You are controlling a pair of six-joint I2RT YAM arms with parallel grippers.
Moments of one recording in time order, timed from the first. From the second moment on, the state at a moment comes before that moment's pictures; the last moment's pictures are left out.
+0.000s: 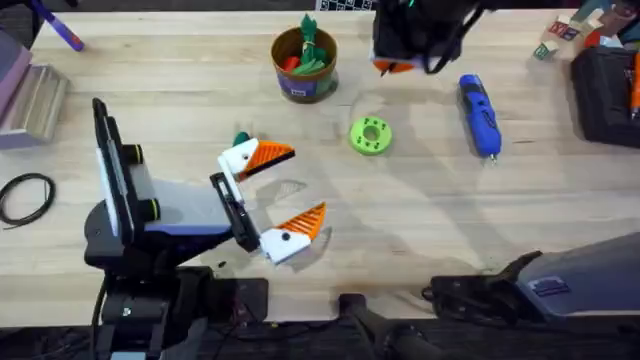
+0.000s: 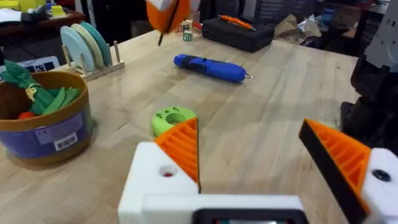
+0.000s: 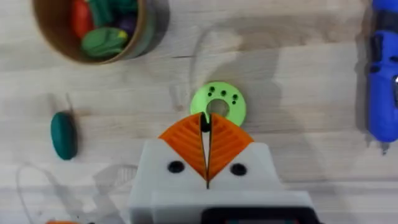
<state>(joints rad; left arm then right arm) 0.00 0.01 0.01 -0.11 1.08 0.03 0.55 1.67 1.69 -1.18 0.18 0.62</state>
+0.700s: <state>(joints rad) 0.00 0.01 0.01 -0.11 1.08 0.03 0.62 1.67 2.05 -1.46 -0.01 0.08</state>
